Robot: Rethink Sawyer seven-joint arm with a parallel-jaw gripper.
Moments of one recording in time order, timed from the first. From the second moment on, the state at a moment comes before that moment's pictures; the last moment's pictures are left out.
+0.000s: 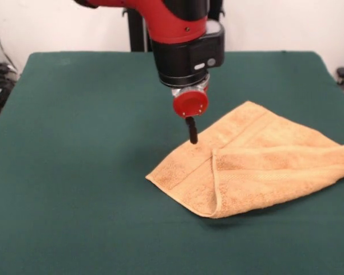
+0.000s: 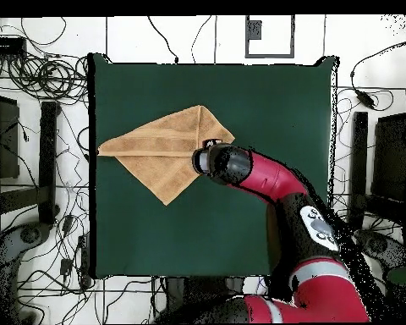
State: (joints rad) arm -0.34 -0.47 0.12 1.61 0.08 0.45 2.86
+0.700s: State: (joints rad) arm -0.44 -0.47 0.27 1.68 0.05 0.37 2.86
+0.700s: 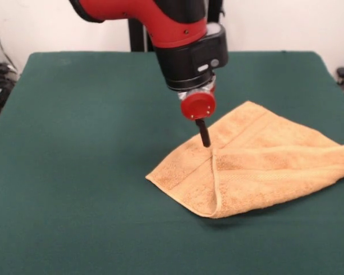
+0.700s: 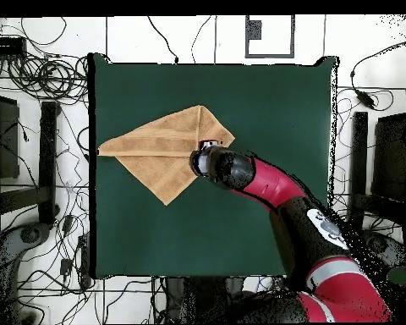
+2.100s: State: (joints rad) arm -0.55 -0.34 0.42 1.69 -0.11 0.15 2.86
